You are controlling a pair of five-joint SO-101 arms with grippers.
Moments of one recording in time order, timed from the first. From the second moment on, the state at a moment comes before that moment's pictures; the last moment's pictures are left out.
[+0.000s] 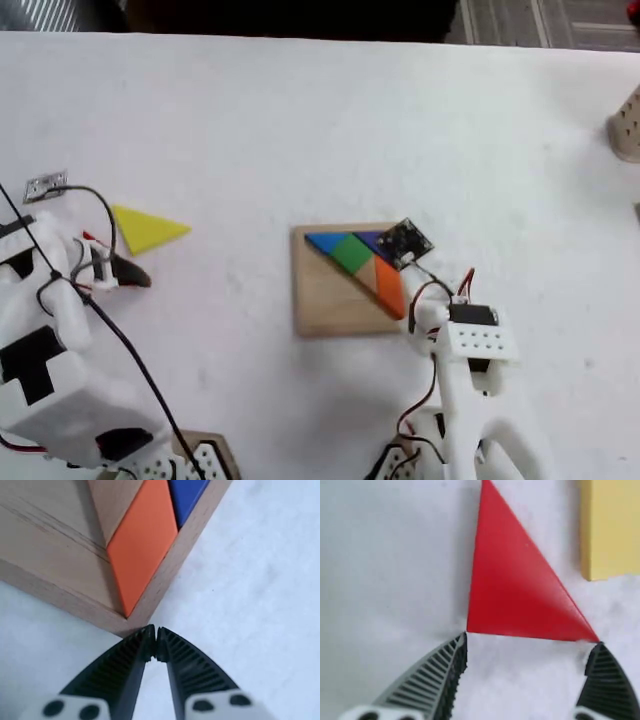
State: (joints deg) left arm -37.3 8.6 29.0 60.4 -13.8; right arm -0.4 -37.8 72.7 44.0 40.5
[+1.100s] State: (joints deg) left arm -39.9 1.0 27.7 65.9 14.9; right arm -0.4 -37.8 72.7 44.0 40.7
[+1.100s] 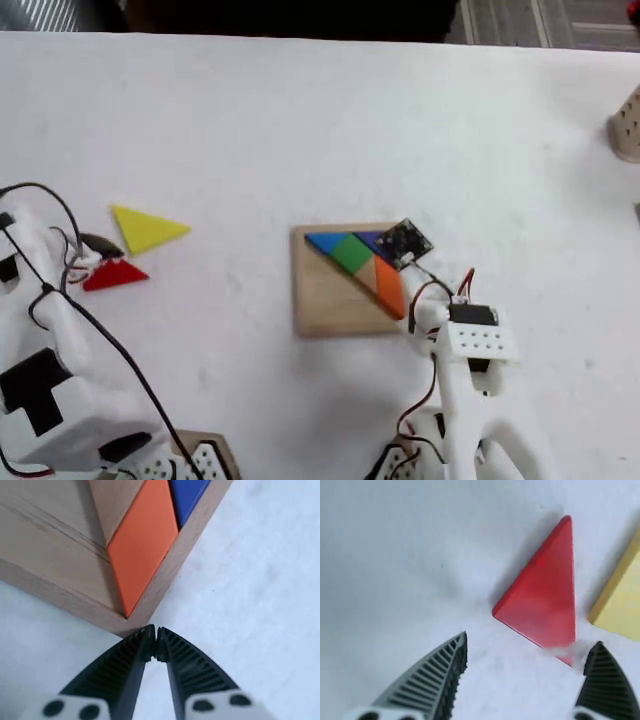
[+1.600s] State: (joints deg) left arm -40.9 1.0 31.5 57.8 17.5; right arm -0.4 -37.8 72.7 44.0 40.7
